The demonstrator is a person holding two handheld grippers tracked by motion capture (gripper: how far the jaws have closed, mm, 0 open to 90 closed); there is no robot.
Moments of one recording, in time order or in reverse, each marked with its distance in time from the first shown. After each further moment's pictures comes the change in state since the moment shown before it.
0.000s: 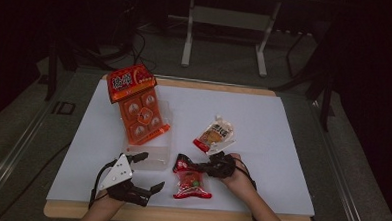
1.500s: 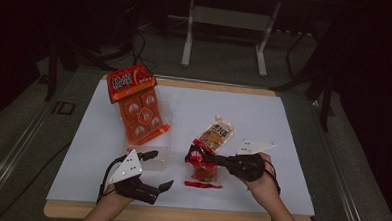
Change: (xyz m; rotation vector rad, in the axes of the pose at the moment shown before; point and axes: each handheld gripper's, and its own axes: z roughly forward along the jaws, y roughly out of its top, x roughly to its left) left arm -0.008 0.027 0.015 0.028 -0.054 -0.011; right arm 0.029 0.007 -0.106 -0.253 -0.066 -0.028
